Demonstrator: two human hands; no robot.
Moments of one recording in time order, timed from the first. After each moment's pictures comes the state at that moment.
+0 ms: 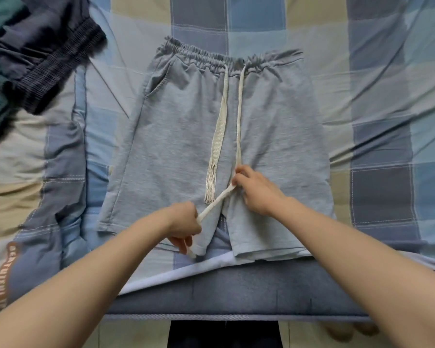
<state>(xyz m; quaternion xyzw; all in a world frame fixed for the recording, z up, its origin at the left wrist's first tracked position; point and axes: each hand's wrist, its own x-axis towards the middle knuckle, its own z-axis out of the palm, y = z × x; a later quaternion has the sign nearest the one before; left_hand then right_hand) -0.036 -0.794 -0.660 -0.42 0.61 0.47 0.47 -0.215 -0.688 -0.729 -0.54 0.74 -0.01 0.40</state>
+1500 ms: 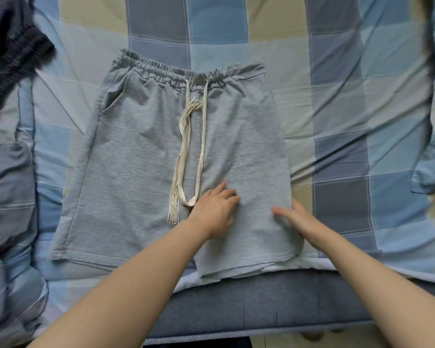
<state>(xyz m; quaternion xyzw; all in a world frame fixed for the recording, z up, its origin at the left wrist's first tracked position) -0.159 -0.741 -0.725 -0.16 0.91 0.31 0.24 -0.325 -0.576 -0.728 0.00 0.76 -0.30 0.58</state>
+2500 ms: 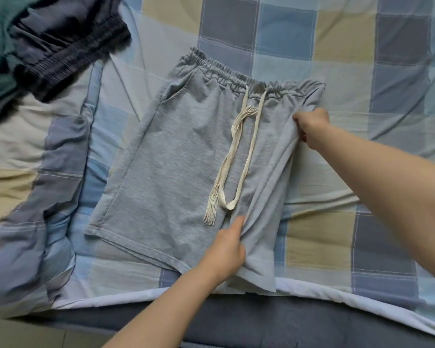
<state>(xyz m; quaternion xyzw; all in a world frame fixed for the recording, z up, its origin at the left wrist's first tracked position) -0.079 -0.716 -0.699 -0.45 0.68 0.57 0.12 -0.380 -0.837 -0.739 -0.03 0.87 -0.33 0.37</state>
